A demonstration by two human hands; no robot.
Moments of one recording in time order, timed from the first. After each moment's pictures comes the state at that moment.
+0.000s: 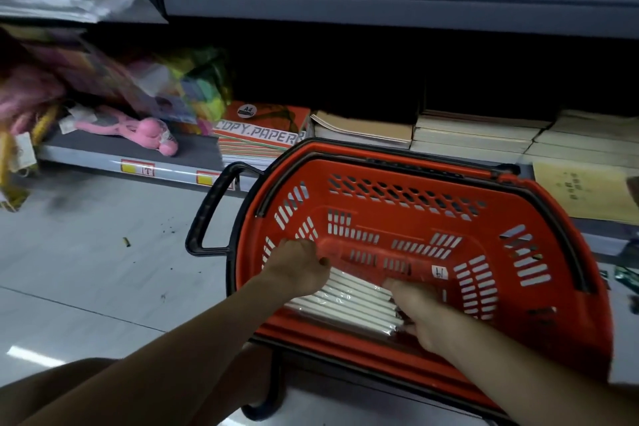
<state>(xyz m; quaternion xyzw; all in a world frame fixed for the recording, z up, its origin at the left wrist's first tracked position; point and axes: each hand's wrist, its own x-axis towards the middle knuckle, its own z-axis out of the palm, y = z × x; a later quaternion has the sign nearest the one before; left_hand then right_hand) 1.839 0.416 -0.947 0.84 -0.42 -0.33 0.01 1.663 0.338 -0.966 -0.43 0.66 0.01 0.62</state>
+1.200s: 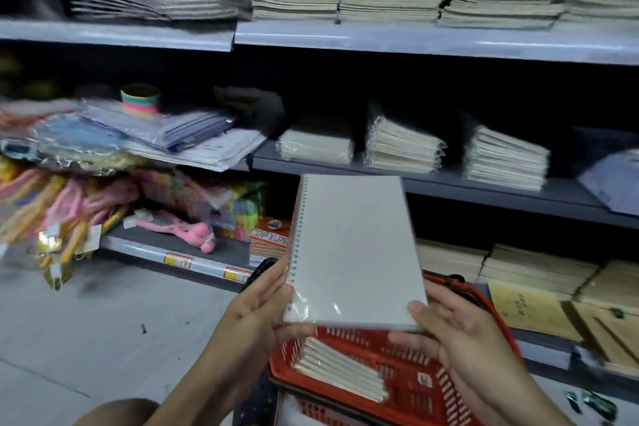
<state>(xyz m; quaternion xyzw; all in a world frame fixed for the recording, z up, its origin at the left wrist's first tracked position) 1.778 0.562 -0.741 0.52 -0.21 -0.41 0.72 1.584 0.410 -0.732 -0.52 0.32 -0.28 0.74</state>
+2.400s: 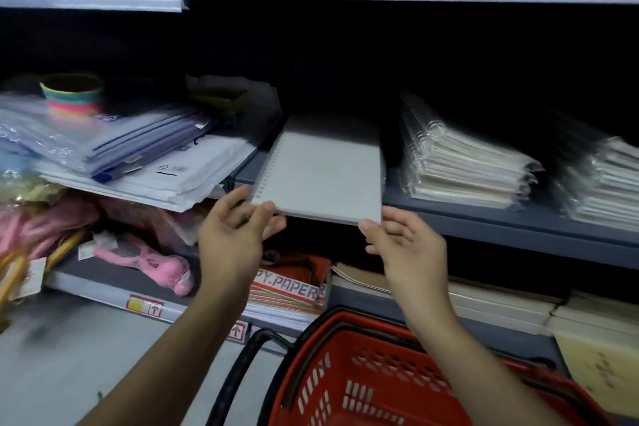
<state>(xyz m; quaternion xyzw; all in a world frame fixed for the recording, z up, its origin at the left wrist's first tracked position) 1.991 0.373 -0.737 0.57 -0.15 -0.15 0.79 1.841 0.255 -0.755 -0.60 0.34 -0.44 0.57</state>
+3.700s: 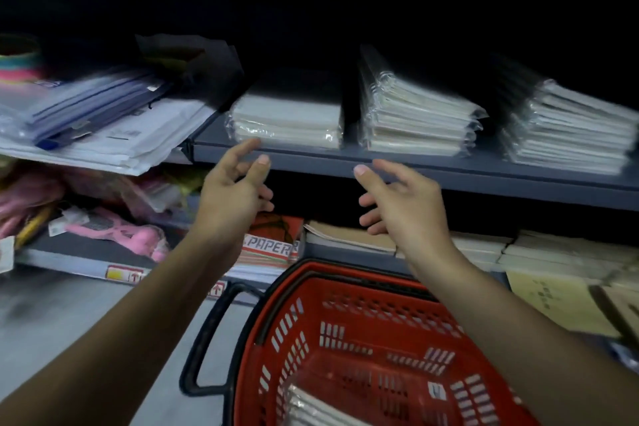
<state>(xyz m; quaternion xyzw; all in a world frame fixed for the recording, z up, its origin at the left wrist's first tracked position) 1.953 0.352 -0.731 0.64 -0.25 -0.20 0.69 1.784 0.244 -0.726 -0.63 0.40 -0.37 0.56</state>
